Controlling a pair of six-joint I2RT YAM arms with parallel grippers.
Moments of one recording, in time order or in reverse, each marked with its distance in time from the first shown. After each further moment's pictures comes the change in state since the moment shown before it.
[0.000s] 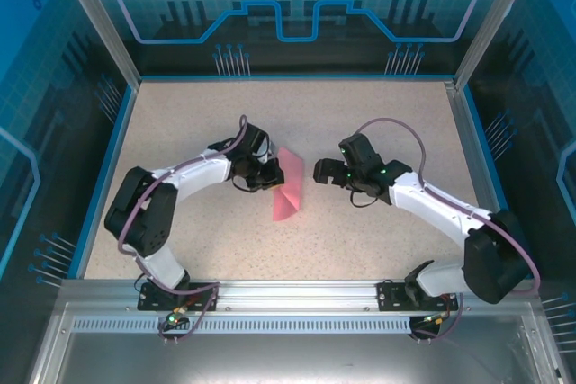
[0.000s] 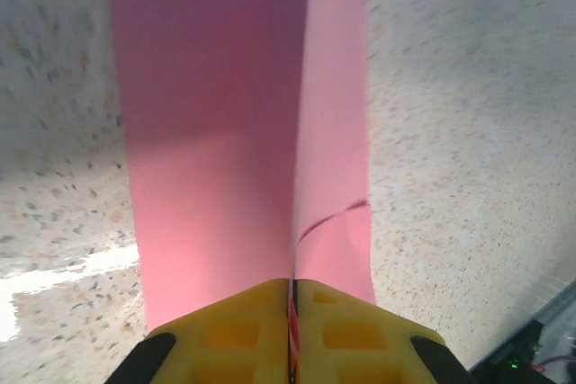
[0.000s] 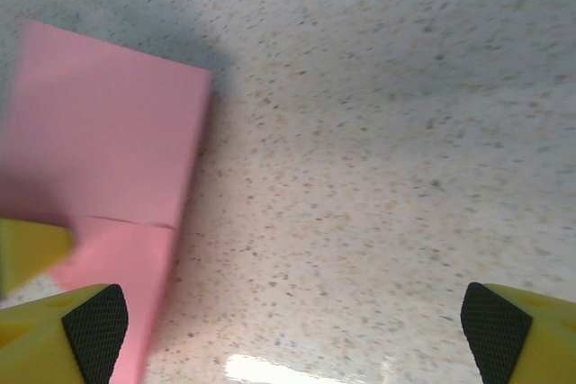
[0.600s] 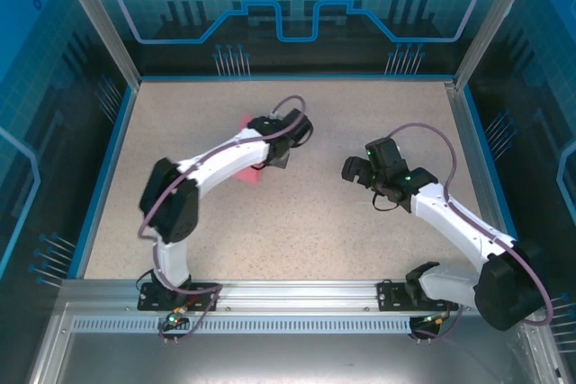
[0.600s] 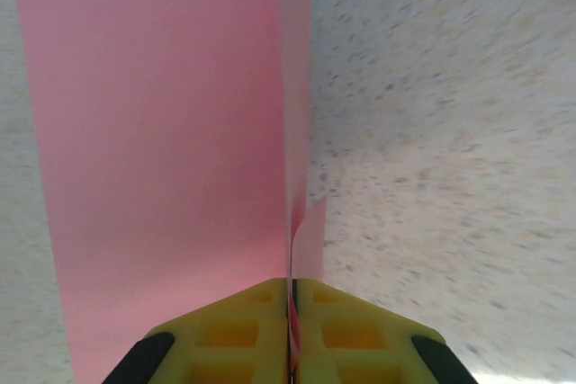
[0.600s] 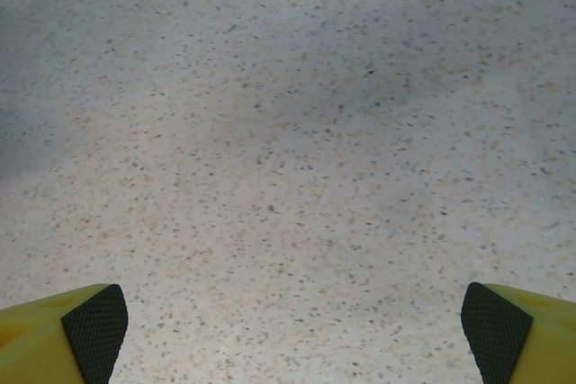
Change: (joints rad) left arm -0.214 0.285 0.502 -0.518 -0.972 0.229; right arm -0.144 -0.146 -0.092 -0.072 0.103 0.028
